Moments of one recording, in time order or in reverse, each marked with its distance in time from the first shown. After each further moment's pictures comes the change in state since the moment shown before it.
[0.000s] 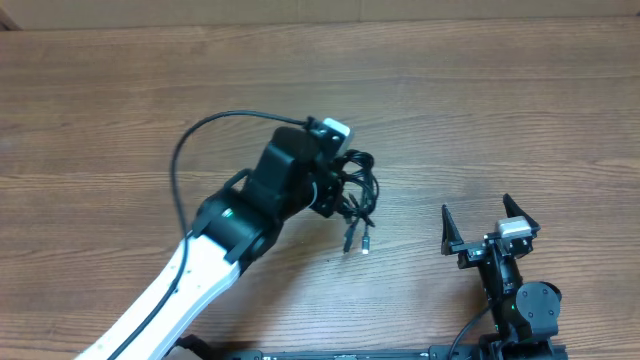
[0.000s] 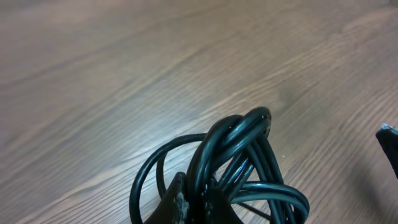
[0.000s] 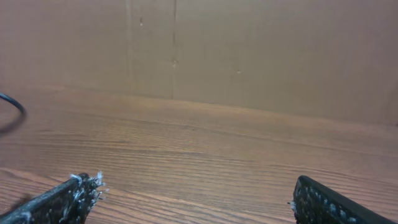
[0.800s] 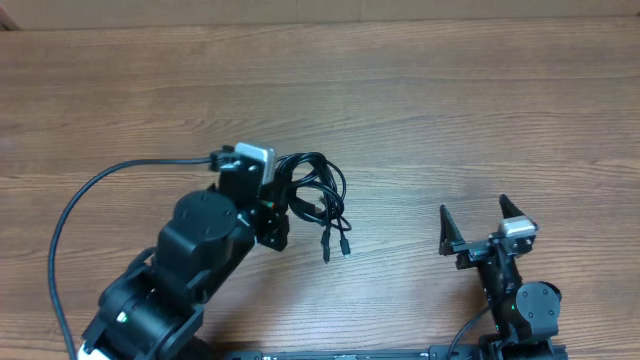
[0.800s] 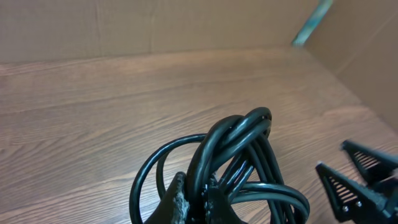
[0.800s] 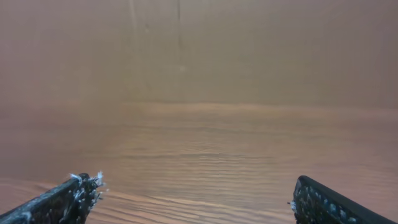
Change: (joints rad) left arm 0.000 -0.415 0.000 -0.159 -0.150 -0.187; right arm 0.000 0.000 0.000 0.006 -0.042 0.155
